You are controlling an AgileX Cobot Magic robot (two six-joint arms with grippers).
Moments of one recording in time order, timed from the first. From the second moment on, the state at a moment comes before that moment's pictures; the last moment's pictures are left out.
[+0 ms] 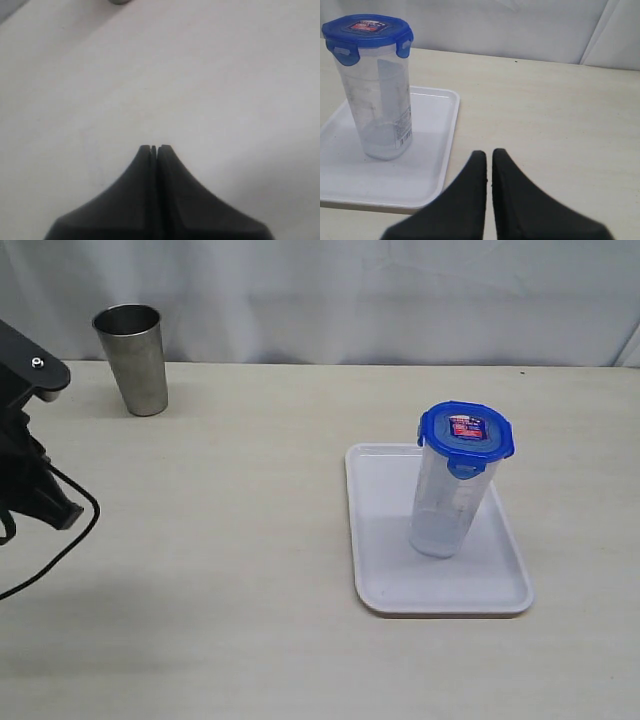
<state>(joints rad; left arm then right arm) -0.36 1.31 -0.72 0.52 0.51 -0.13 -0.01 0.01 0.00 -0.03 0.36 -0.09</state>
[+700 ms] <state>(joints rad) -0.36 0.44 -0.72 -0.09 0.56 0.36 -0.01 0.01 0.00 -0.03 0.36 -0.09</state>
